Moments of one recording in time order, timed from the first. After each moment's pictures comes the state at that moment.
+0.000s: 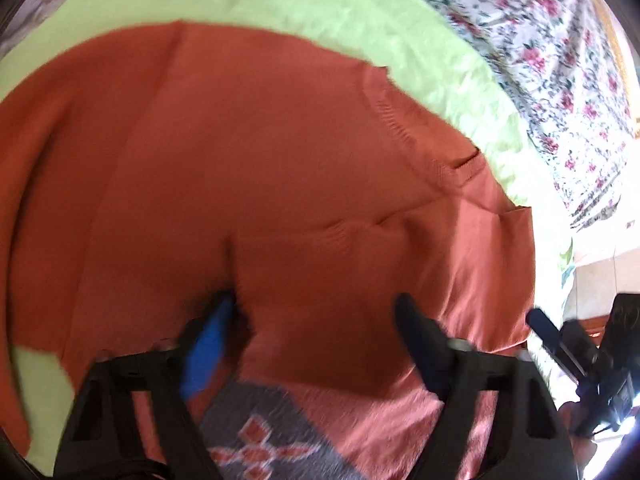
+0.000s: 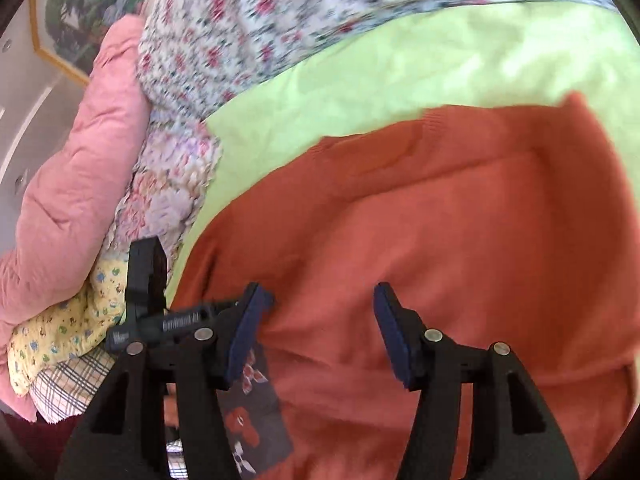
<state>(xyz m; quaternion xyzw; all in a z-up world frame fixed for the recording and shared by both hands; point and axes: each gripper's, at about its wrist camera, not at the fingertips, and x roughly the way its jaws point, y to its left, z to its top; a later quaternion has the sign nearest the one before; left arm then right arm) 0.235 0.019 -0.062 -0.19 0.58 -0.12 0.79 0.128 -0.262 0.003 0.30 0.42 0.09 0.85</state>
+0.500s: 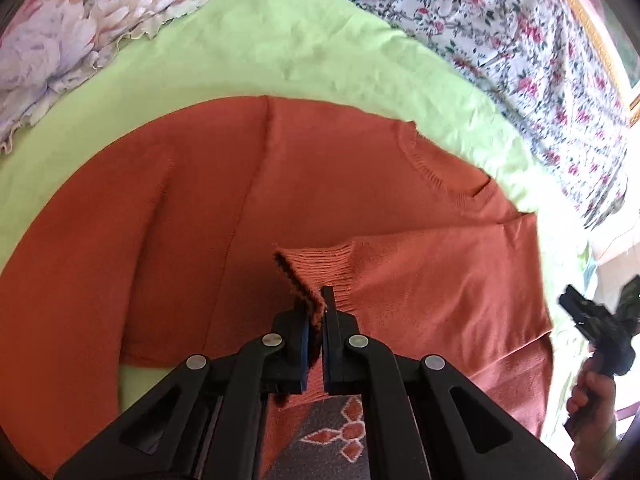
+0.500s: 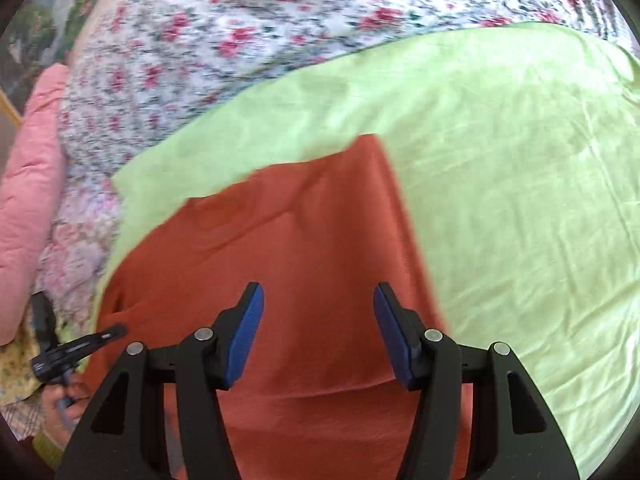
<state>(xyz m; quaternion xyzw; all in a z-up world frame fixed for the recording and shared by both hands) 0.210 0.067 -0.028 -0.15 0.52 -0.09 0.83 0.087 -0.357 0.002 0.26 0.40 -0.10 0.87</state>
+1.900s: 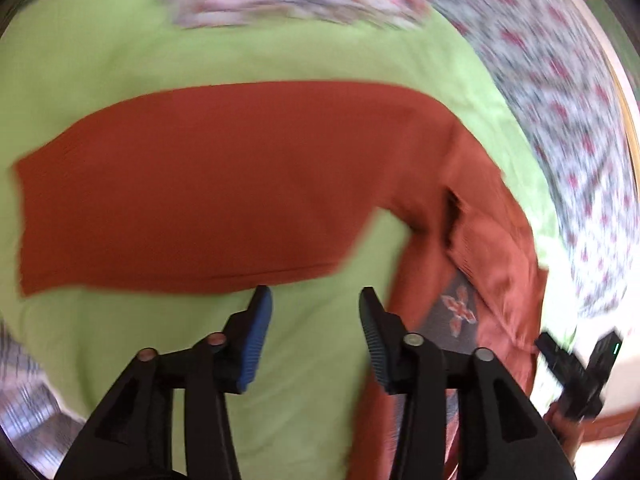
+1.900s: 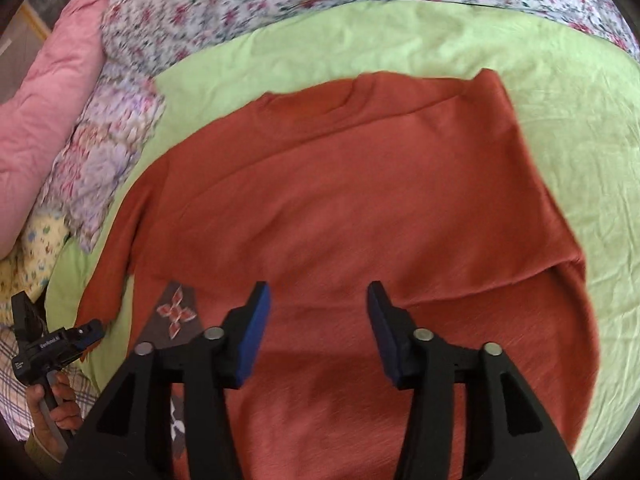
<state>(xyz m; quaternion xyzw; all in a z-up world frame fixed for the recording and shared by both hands) 0.022 0.230 -0.040 -0.33 0.51 0.07 0.79 0.096 -0.226 -0.004 0.19 0.48 -0.01 0.86</state>
